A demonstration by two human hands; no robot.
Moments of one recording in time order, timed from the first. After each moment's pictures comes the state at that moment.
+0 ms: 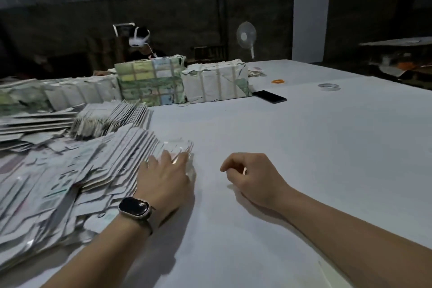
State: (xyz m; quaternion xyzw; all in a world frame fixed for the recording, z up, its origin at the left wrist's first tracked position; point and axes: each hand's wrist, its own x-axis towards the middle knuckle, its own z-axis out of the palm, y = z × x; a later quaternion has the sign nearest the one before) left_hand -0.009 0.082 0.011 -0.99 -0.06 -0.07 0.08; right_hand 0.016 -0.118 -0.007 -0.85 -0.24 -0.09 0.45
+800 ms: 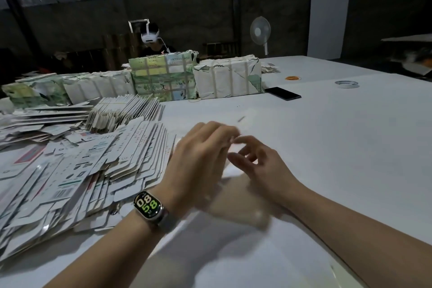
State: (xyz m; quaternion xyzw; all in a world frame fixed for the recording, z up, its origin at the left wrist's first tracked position) left_hand -0.019 0.050 0.032 -0.84 0.28 -0.45 -0.14; right_hand 0.029 -0.114 -0.009 -0.80 -0.25 -0.08 0.54
